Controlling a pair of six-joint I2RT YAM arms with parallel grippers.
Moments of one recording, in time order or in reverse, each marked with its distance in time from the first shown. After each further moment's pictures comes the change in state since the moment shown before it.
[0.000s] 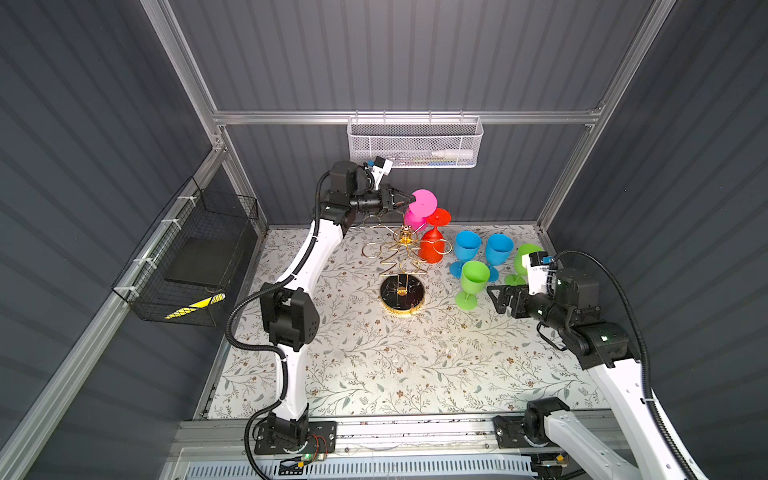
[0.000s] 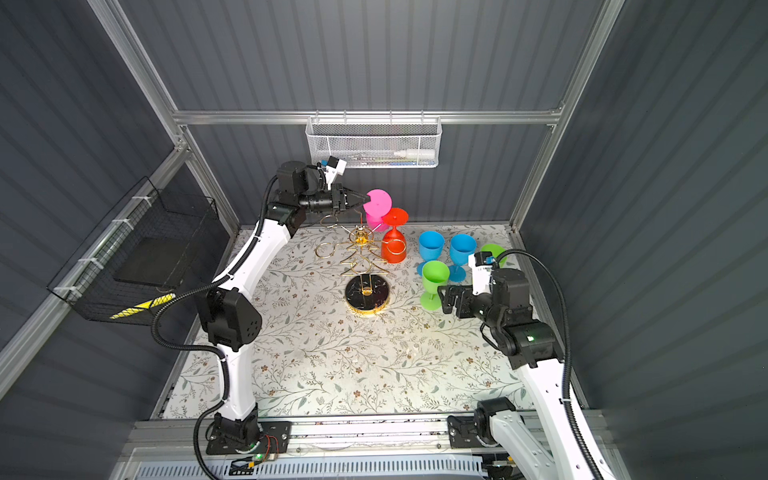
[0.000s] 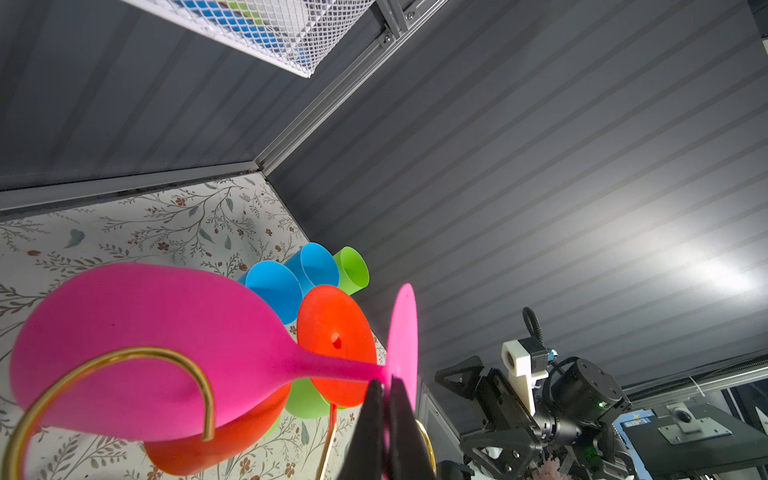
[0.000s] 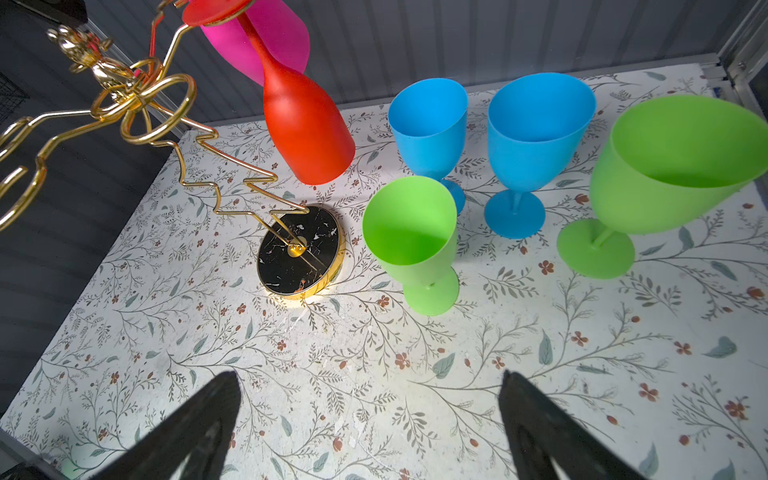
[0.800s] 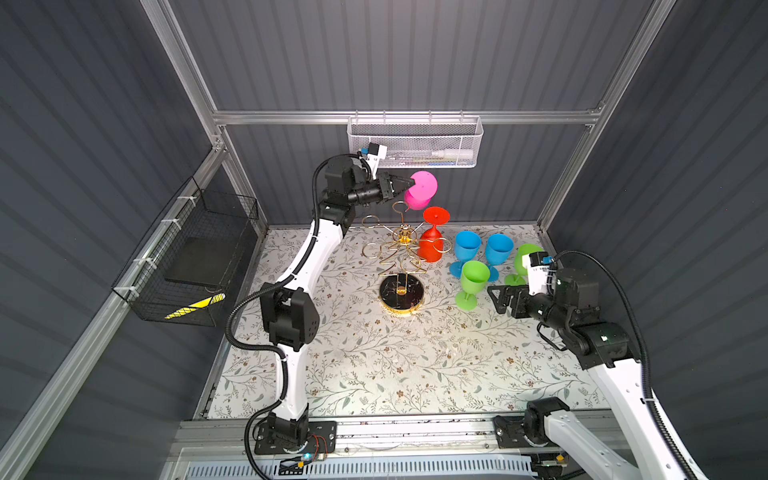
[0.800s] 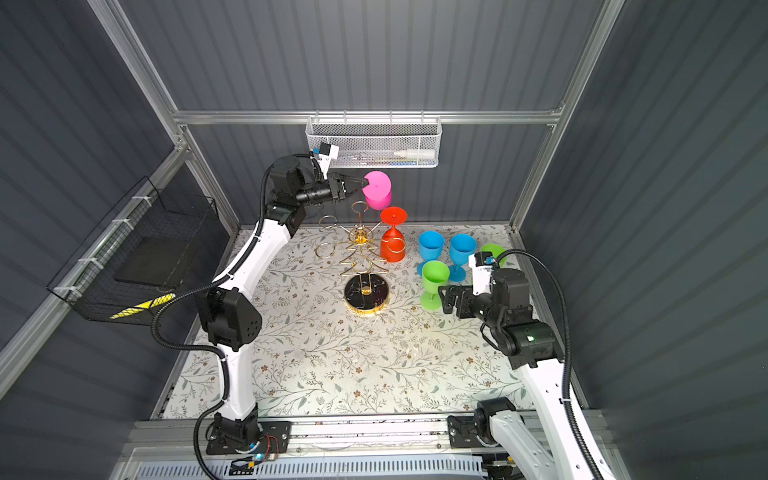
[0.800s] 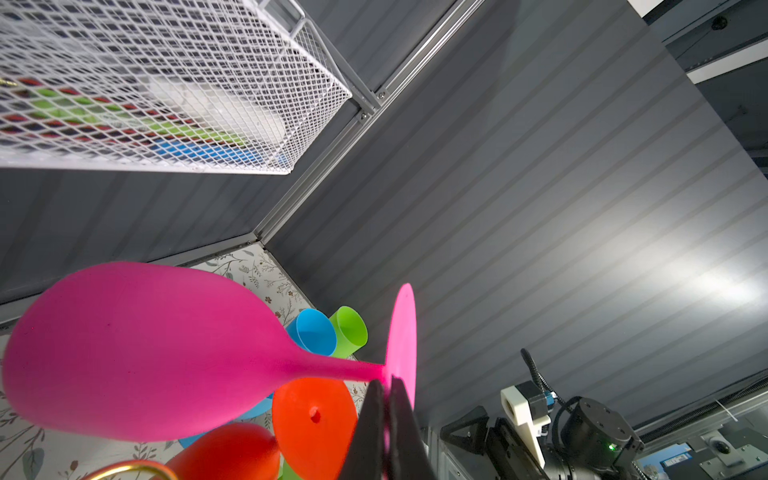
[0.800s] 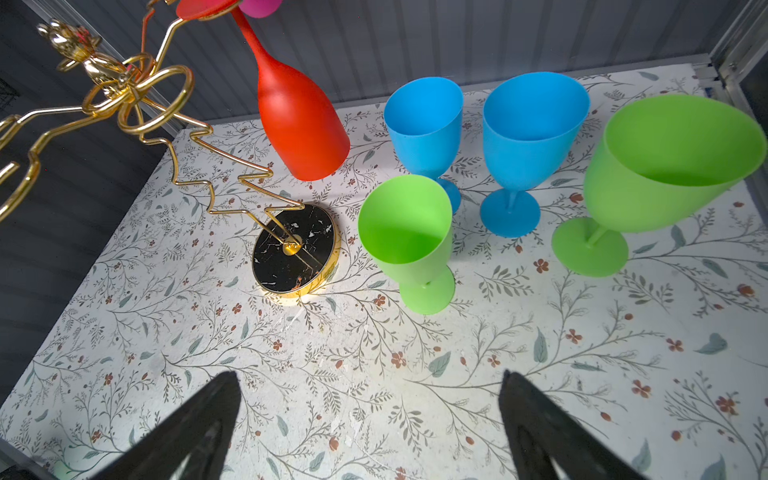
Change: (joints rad) left arm -0.005 0.002 0.000 0.254 -0.084 -0.104; right arm 0.000 0.000 0.000 -0.004 0.012 -0.005
